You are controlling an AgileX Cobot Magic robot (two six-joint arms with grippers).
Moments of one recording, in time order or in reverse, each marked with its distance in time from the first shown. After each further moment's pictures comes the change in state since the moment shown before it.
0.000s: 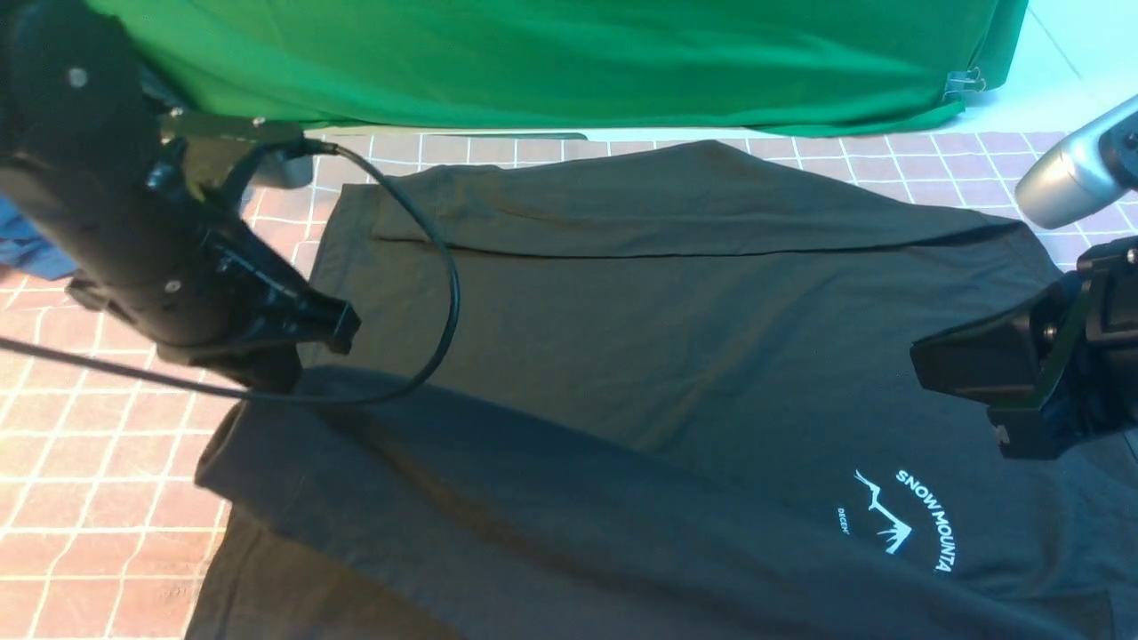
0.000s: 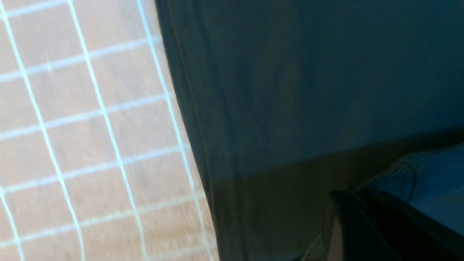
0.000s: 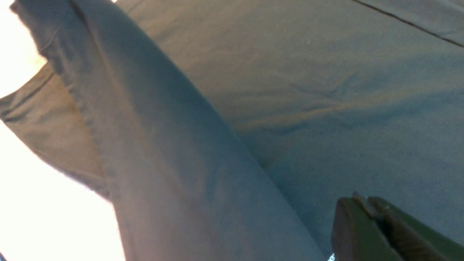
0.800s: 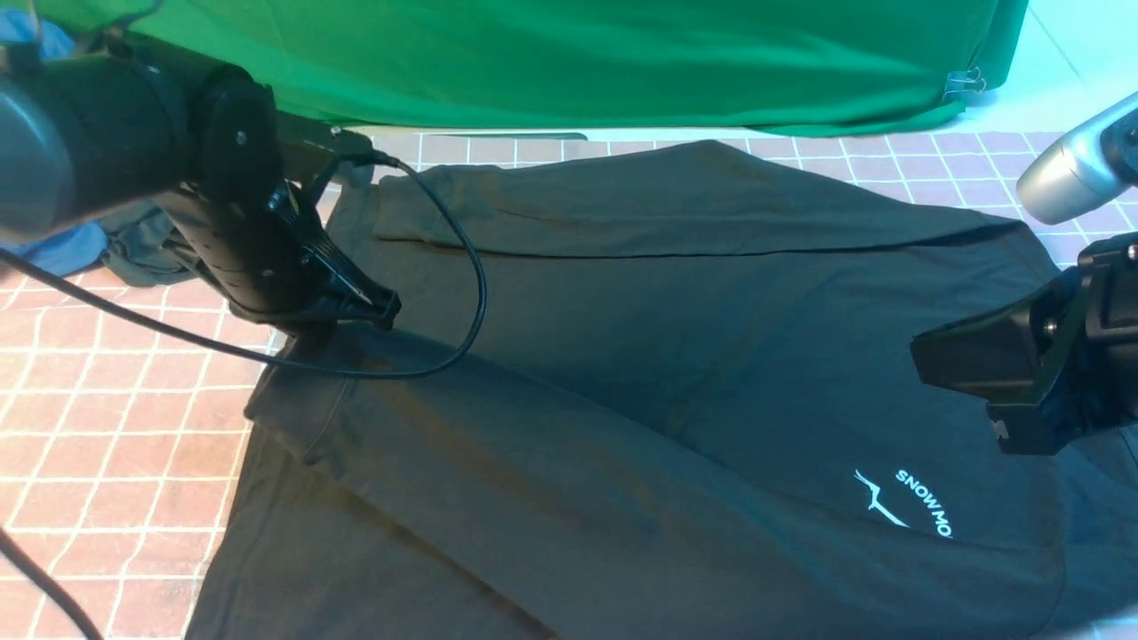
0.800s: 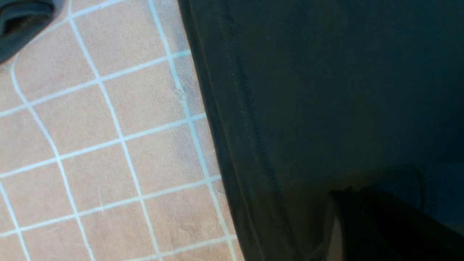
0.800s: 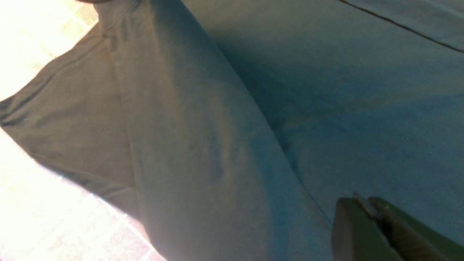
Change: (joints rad) right arm 0.000 0.000 0.000 0.001 -0.009 0.000; left arm 0.000 0.246 -0.053 0.182 -0.261 -0.018
